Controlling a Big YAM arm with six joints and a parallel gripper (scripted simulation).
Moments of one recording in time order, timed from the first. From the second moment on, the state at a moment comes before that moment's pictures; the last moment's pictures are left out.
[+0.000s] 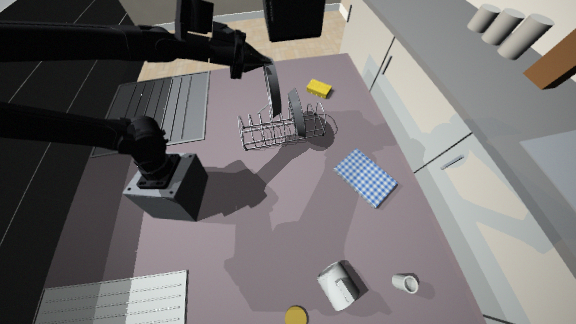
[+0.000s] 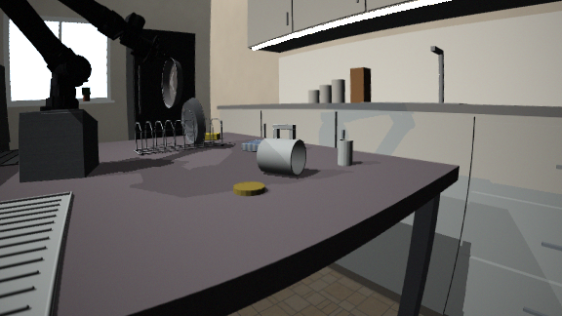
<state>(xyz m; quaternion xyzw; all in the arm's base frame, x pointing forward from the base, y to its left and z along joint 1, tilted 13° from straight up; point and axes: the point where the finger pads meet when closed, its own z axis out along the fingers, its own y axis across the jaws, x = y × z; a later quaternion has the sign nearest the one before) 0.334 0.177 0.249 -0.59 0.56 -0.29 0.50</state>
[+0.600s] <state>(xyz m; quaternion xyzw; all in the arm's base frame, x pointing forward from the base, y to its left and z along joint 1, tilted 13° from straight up) 0.335 0.179 0.246 -0.58 0.56 -0.29 0.51</state>
